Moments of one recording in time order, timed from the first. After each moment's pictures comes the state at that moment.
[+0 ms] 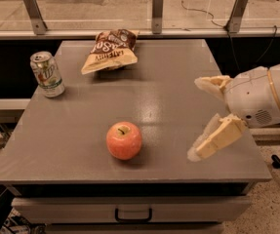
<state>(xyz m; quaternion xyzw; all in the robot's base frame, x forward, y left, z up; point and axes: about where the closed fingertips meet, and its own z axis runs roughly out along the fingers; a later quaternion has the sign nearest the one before) 0.436 -0.119 0.916 -0.58 0.70 0.20 0.37</state>
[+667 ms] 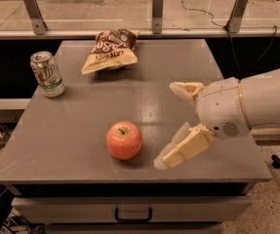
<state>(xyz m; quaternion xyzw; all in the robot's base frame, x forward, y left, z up) 0.423 -0.059 0.914 -0.56 0.68 0.24 0.41</state>
